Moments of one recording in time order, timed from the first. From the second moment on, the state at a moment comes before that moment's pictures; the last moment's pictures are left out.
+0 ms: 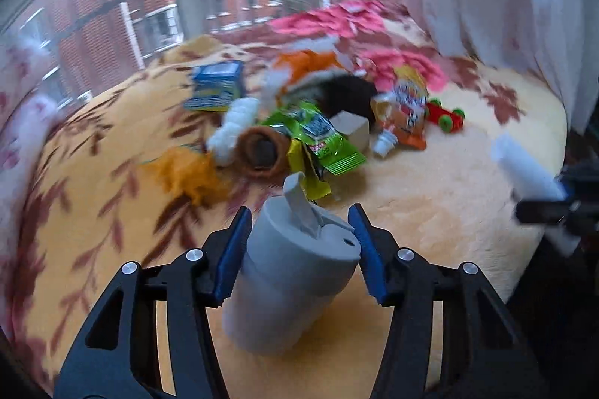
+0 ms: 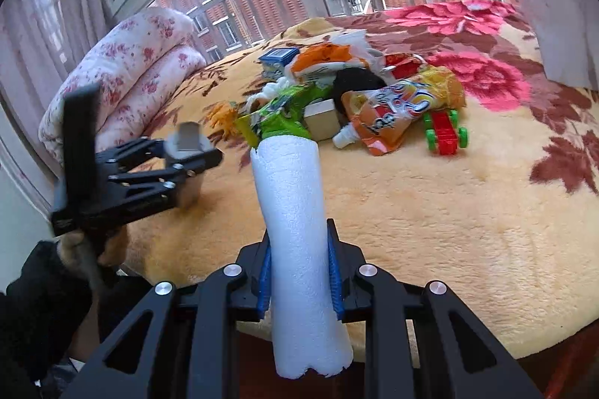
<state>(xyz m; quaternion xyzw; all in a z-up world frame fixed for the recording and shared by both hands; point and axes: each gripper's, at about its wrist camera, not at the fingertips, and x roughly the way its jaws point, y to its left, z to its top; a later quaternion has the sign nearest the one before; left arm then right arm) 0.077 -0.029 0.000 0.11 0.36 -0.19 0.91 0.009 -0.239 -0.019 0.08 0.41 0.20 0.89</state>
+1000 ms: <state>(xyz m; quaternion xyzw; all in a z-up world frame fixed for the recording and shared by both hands) -0.108 -0.021 0.020 0.04 0.32 -0.14 0.94 -0.107 -0.214 -0.011 -0.01 0.39 0.25 0.88</state>
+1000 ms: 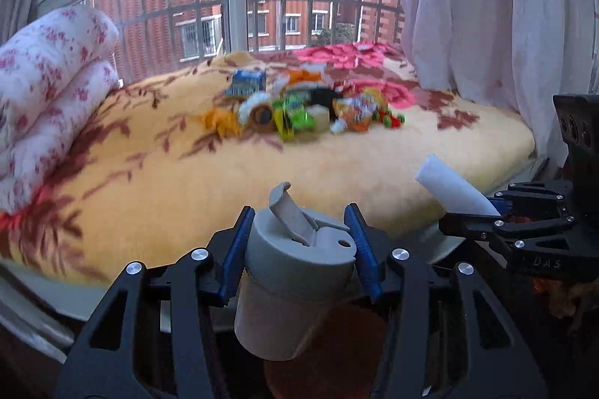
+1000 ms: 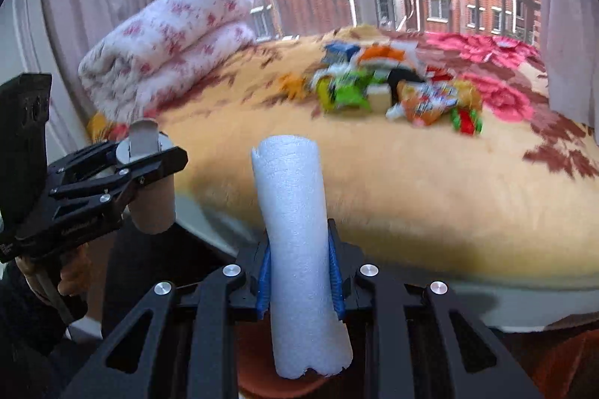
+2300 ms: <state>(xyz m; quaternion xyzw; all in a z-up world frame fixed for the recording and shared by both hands) -0.149 0.000 -0.015 0.01 0.34 -0.15 0.93 -0.122 -0.261 -0.021 0.00 0.43 0.21 0.88</state>
